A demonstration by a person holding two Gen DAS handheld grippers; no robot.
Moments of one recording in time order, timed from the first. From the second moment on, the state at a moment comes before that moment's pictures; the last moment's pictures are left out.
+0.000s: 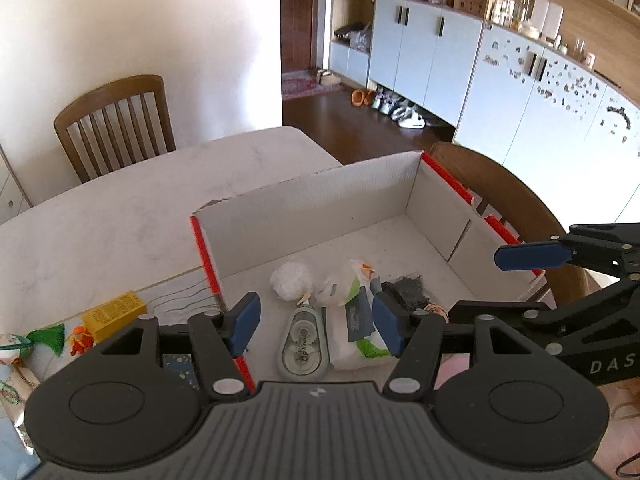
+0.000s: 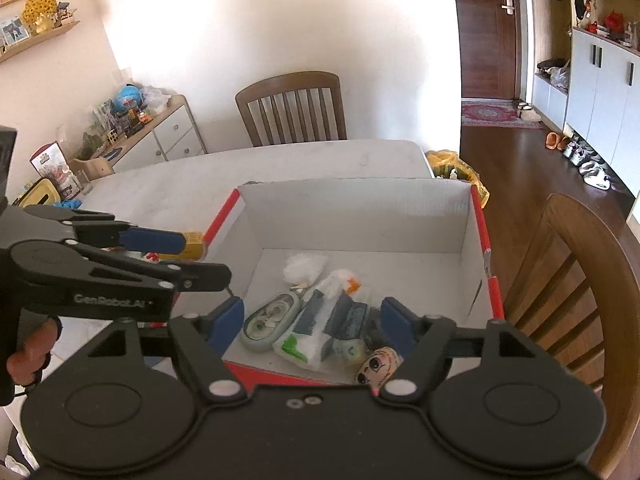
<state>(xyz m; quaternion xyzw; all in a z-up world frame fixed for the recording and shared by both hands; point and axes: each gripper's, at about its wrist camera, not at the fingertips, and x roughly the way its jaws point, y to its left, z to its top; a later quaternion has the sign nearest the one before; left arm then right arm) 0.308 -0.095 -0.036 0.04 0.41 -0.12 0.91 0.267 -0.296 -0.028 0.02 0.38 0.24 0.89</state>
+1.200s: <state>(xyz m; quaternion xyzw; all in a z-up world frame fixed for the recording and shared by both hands) 0.217 0.080 -0.027 -0.03 0.36 -0.05 0.93 0.215 -0.151 -0.010 0.04 0.37 0.24 0.90</state>
